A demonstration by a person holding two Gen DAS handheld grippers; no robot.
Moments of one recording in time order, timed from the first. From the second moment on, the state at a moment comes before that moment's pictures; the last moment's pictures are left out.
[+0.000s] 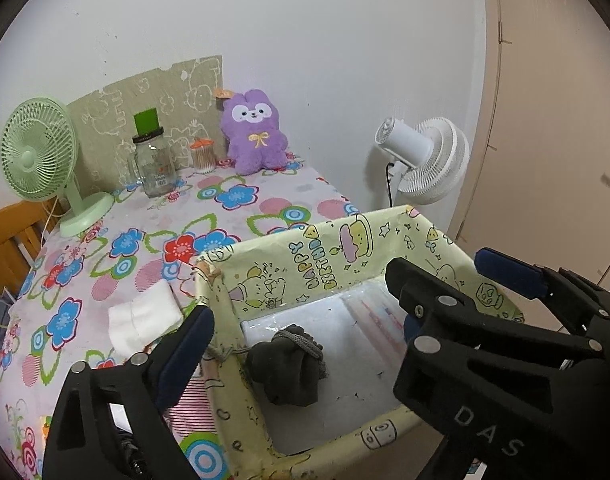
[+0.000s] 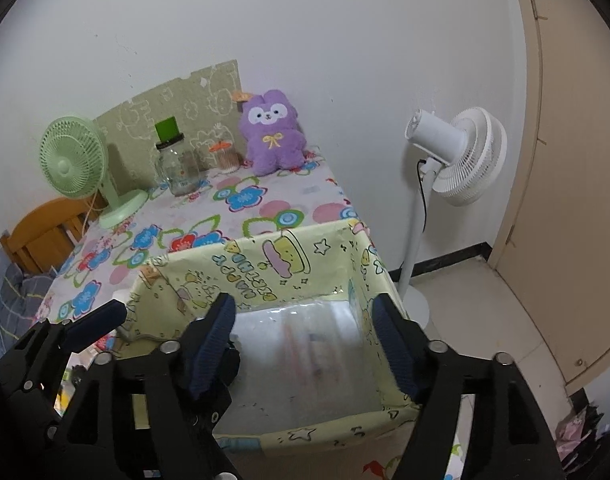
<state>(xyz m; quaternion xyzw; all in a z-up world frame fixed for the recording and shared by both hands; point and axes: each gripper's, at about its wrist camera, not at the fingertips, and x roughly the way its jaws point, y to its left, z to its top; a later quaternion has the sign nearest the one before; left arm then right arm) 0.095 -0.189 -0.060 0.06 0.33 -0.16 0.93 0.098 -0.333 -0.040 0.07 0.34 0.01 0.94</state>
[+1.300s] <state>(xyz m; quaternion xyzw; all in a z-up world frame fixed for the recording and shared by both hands) 0.034 -0.119 -0.016 0.06 0.26 -0.15 0.95 0.031 -0.260 0.011 0.05 0.26 0.03 0.96</state>
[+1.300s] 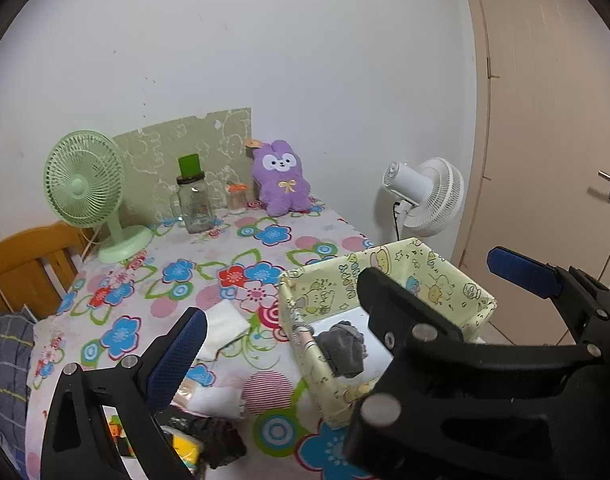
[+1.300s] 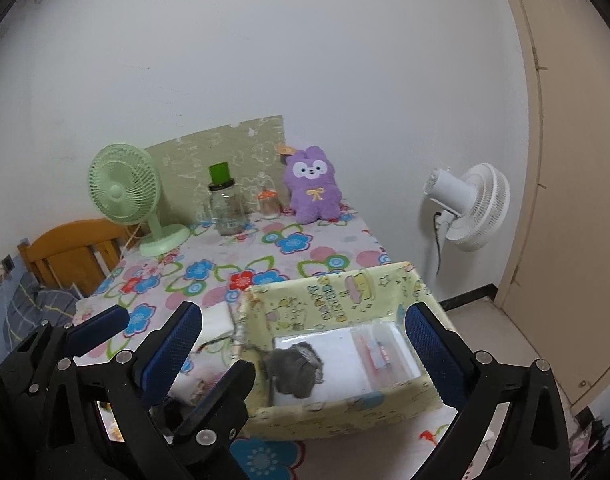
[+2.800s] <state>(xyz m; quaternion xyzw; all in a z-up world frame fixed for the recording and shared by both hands) 0.006 -0.018 -0.081 0.04 0.27 -0.08 0.96 0.007 -0.151 -0.055 0.02 0.28 0.11 0.95</state>
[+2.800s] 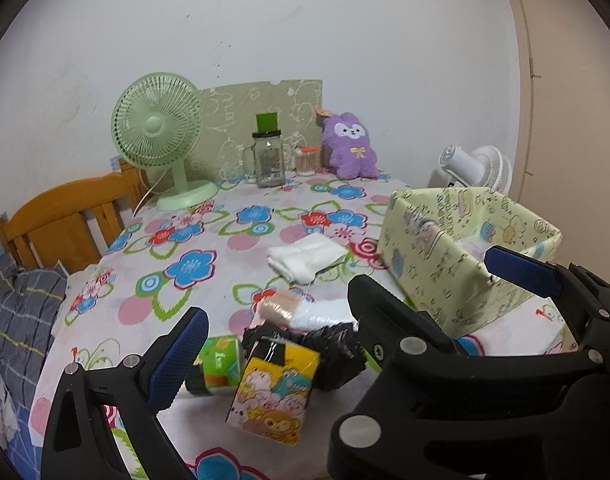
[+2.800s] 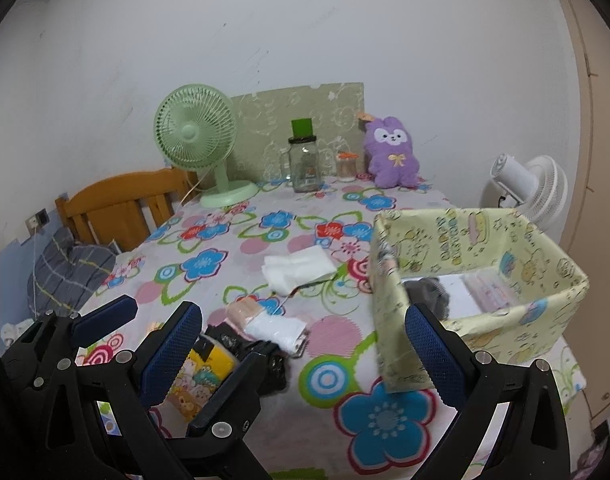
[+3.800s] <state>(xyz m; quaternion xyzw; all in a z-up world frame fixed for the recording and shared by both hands) 0.031 0.011 -0.139 0.00 0.36 -0.07 0.93 0.032 -0.119 -0.104 0.00 0.34 0.10 0.94</state>
